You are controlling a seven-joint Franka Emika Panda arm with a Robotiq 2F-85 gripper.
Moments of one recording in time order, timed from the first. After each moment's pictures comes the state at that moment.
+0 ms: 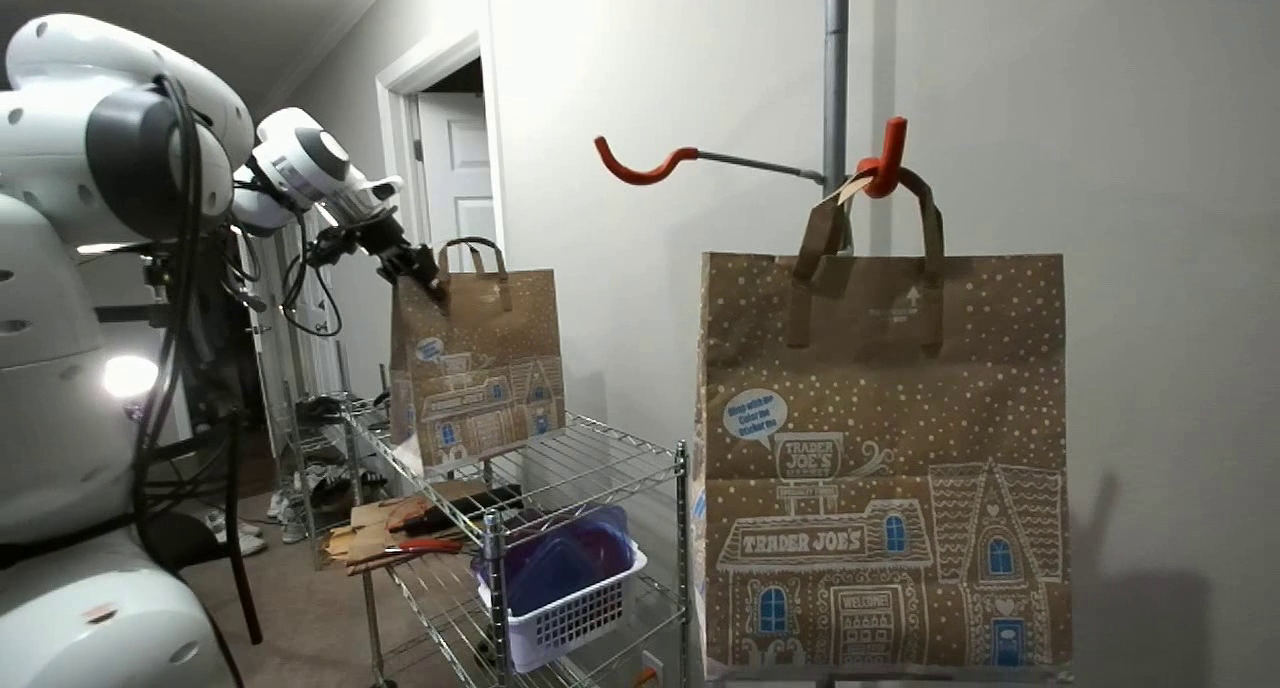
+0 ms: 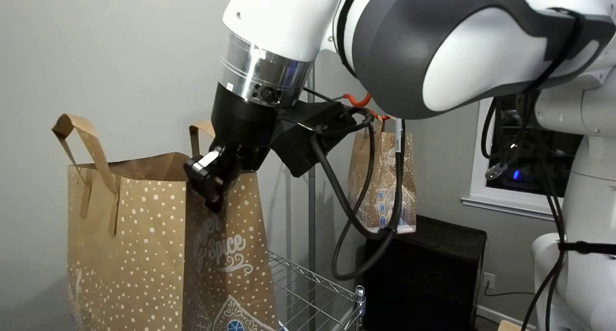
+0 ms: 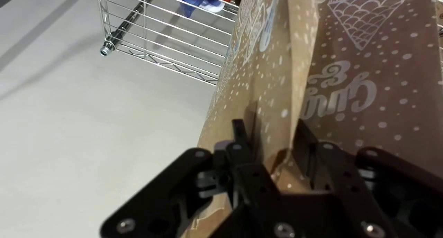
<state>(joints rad) 0.40 -0.05 0.68 -1.65 -0.55 1.86 0.80</state>
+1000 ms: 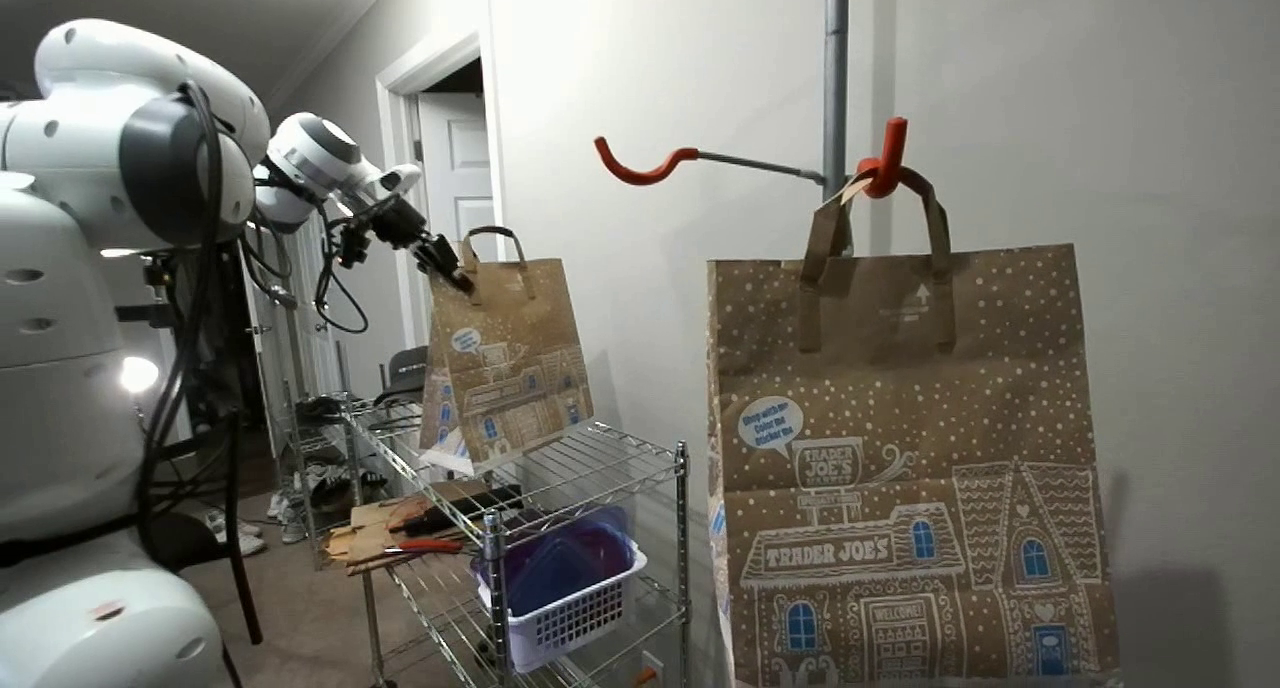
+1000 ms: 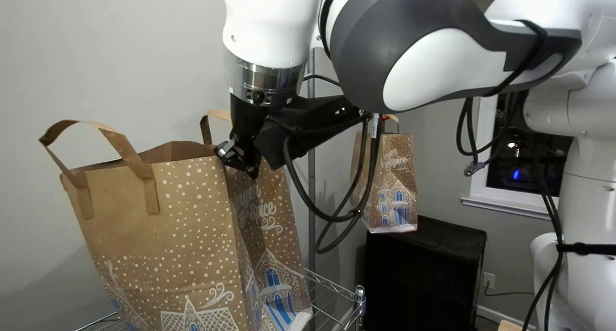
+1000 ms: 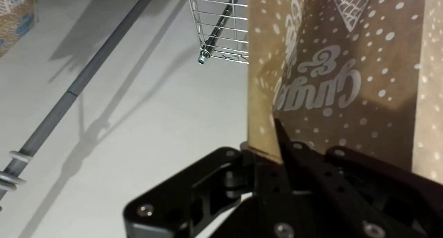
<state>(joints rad) 0.43 0.00 0.65 -1.57 -0.75 1.60 1.04</state>
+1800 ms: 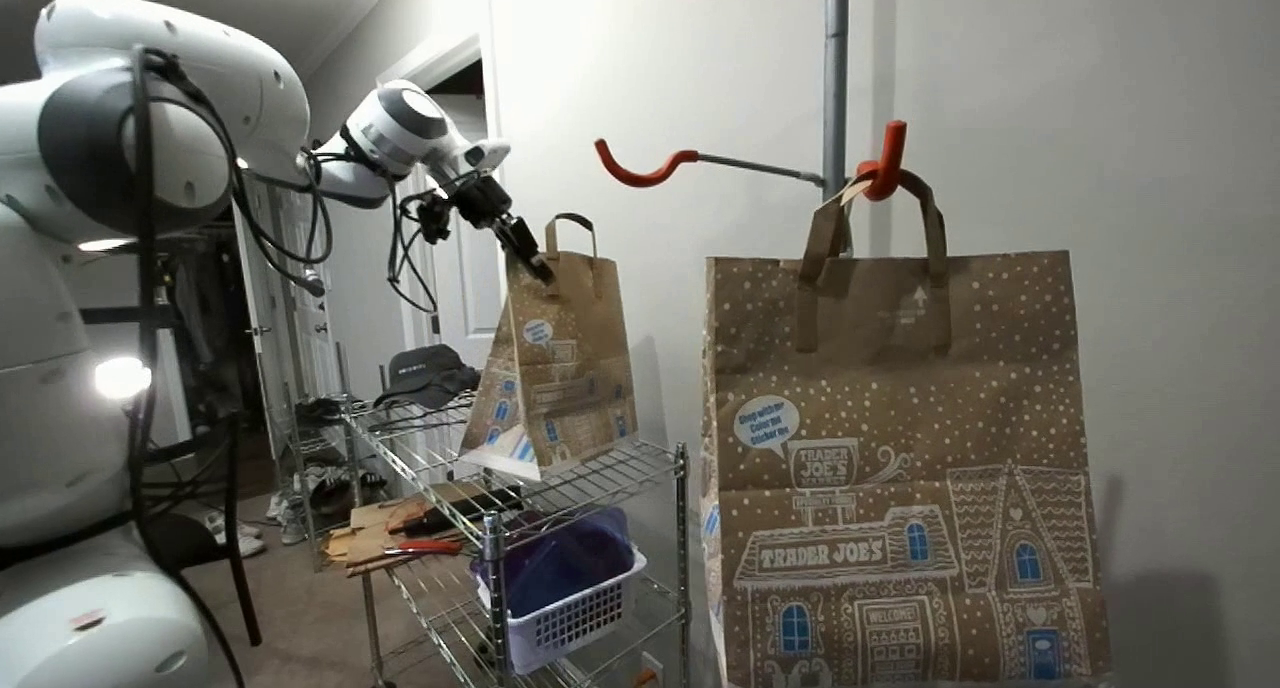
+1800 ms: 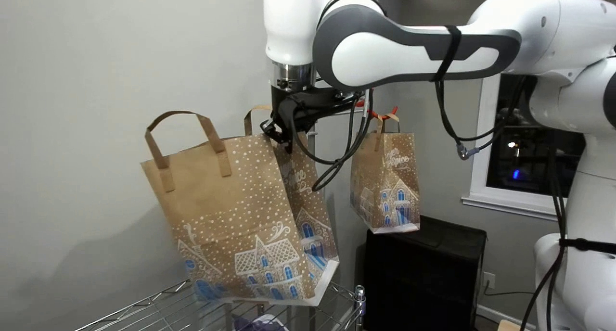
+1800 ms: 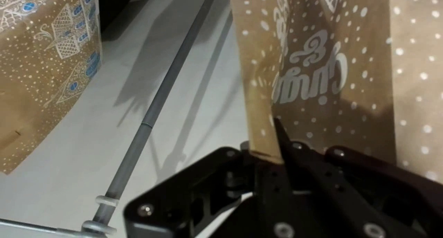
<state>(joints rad) 0.34 -0.09 0.40 -1.59 -0.62 1.63 0.97</state>
